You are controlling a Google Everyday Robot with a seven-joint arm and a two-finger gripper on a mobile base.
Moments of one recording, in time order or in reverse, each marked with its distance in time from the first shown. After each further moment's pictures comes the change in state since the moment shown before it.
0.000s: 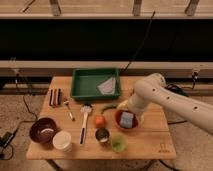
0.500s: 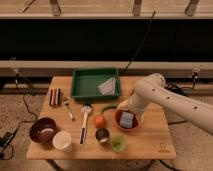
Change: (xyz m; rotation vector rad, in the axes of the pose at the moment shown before) arm 0.000 0.000 0.000 0.000 0.000 0.000
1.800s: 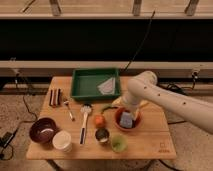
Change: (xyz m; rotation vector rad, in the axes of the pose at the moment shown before) arm 0.013 -0.061 0.017 0.028 0.038 -0.135
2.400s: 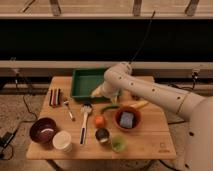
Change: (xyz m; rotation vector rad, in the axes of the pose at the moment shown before) arm 0.009 -0.120 0.023 0.102 0.043 -0.302
